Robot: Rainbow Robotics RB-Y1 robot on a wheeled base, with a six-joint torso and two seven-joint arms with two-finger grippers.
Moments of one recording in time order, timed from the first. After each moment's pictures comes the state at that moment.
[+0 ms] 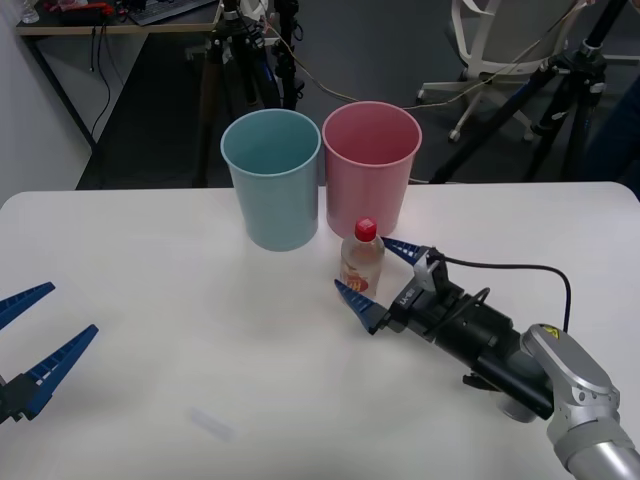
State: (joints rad) right arm -0.24 -0.27 0.18 -1.12 0.93 -0.78 0.54; left arm 0.35 0.40 0.52 -1.66 -0.96 -1.22 0.00
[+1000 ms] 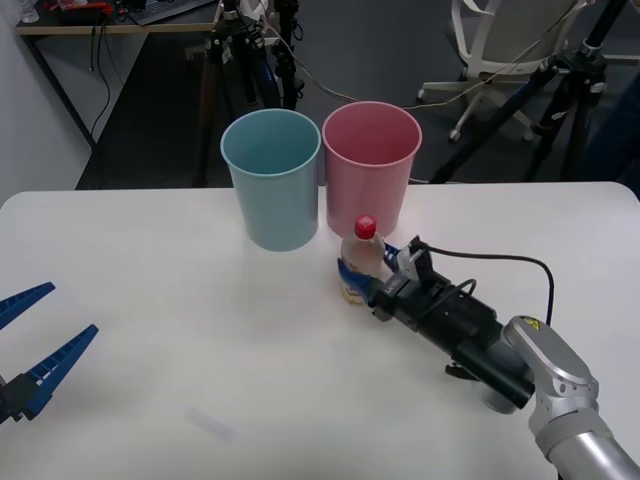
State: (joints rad) right arm -0.27 -0.24 0.20 -1.12 0.93 -0.68 0.55; left arm 0.35 0.40 0.52 -1.66 -0.96 -1.22 0.00
